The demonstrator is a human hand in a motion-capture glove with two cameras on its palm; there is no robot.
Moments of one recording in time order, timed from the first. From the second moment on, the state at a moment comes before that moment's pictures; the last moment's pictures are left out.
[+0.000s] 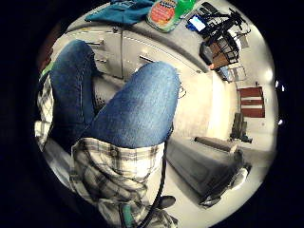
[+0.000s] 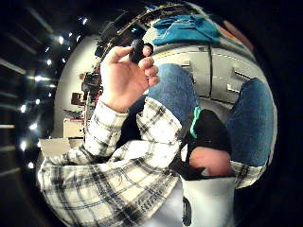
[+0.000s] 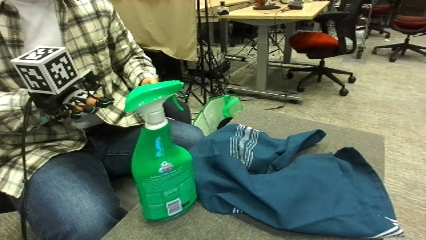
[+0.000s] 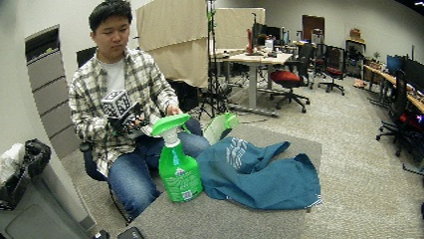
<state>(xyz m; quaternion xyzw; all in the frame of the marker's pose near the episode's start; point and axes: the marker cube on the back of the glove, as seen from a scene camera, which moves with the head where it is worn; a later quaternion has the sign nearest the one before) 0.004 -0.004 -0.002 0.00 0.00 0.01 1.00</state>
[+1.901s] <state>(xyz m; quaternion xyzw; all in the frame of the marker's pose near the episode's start) 0.185 -0.203 -0.067 0.13 -0.26 0.03 0.96</state>
